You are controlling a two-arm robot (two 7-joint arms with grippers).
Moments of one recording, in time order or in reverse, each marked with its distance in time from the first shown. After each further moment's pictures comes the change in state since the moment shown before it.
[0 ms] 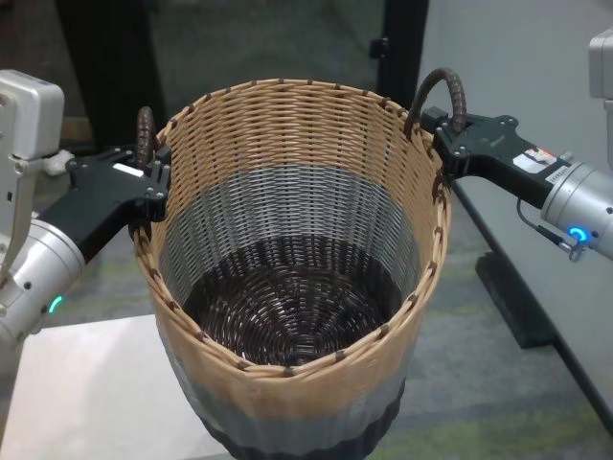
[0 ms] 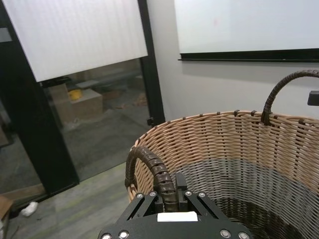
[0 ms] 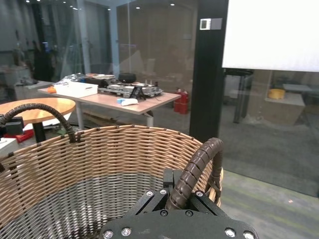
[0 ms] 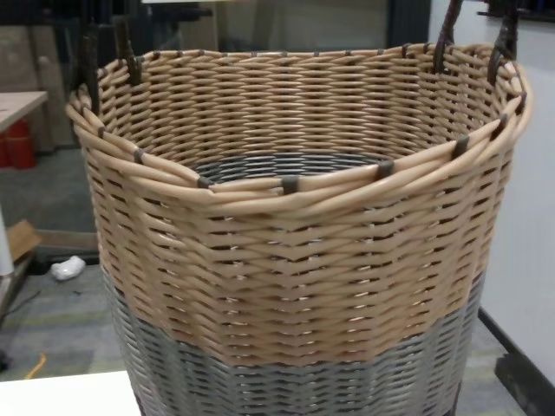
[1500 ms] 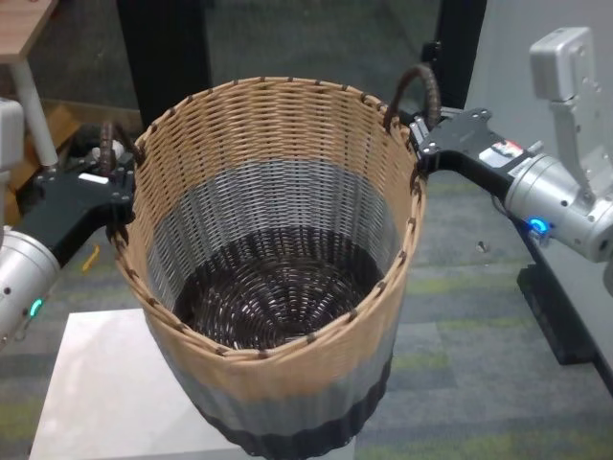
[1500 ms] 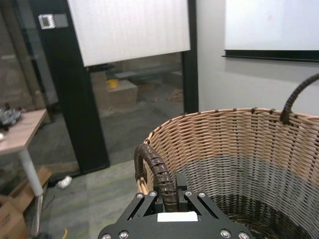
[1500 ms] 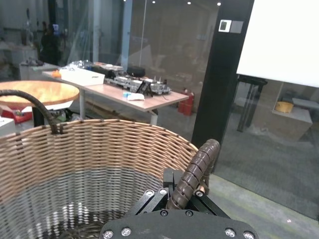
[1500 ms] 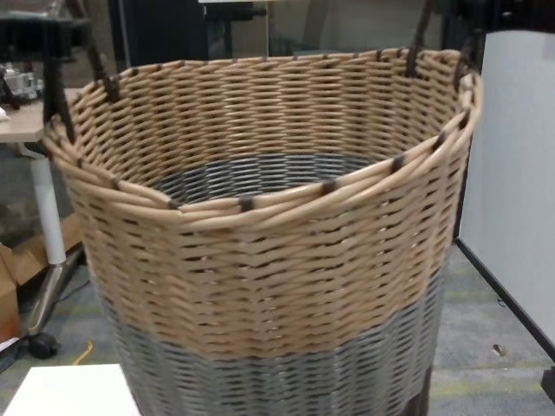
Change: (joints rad) left arm 0.012 -0.047 -0.070 0.092 -0.004 -0.066 0.009; right arm 0.081 -0.060 -0.072 0.099 -0.131 -0.050 -0.032
